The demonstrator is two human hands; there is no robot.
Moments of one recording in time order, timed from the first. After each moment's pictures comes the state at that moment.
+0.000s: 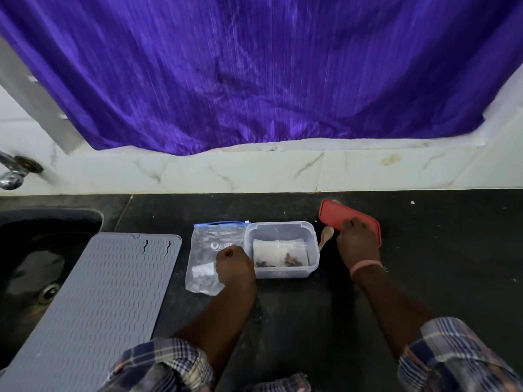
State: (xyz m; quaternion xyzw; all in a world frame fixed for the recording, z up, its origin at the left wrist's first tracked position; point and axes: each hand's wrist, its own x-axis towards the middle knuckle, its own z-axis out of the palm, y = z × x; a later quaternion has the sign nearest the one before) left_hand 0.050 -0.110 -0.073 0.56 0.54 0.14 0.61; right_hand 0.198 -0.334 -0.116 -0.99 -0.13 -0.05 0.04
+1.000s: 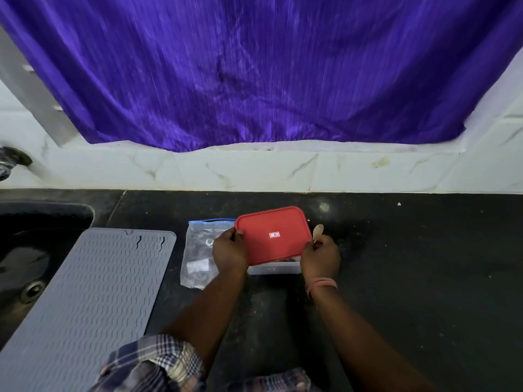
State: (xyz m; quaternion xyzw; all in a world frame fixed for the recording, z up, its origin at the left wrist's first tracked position) left_hand 0.056 -0.094 -0.070 0.71 0.44 0.16 0.52; right_hand 0.101 -0.257 -0.079 -0.86 0.15 -0.02 0.48
